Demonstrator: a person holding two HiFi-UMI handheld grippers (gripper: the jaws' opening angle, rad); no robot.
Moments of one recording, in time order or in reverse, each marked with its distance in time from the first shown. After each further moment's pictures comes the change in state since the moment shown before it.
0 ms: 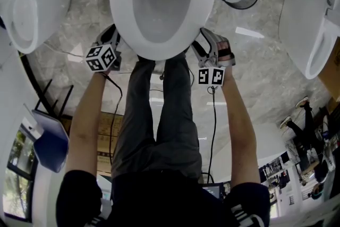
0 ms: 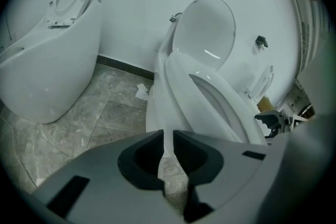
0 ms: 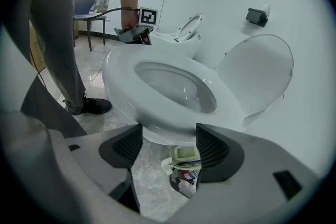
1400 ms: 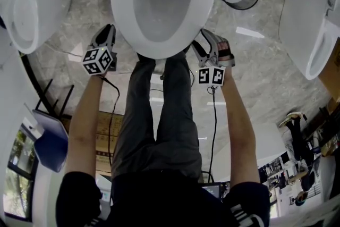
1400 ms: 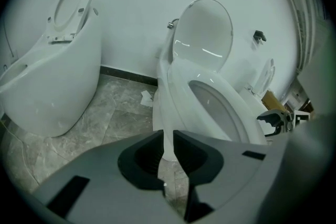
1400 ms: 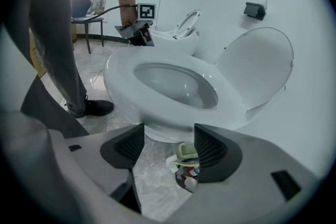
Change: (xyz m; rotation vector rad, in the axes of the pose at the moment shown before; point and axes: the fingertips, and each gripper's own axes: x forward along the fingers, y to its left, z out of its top) left arm -0.013 0.010 0.017 0.075 -0.037 0.062; right arm 0.003 0.004 -0.012 0.043 0.014 0.019
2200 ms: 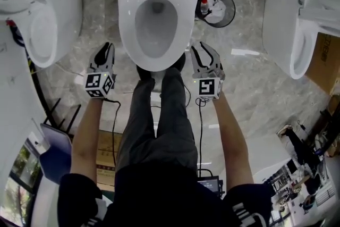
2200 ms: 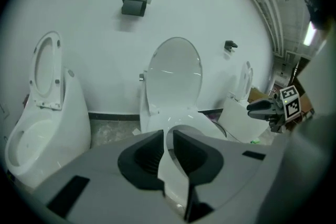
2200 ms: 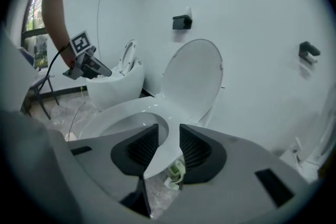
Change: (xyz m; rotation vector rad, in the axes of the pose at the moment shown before) left arm -0.120 -0.090 0.150 0.268 -0.218 -0.043; right arm -0.125 -0.143 0.084 0.541 -0.186 -0.278
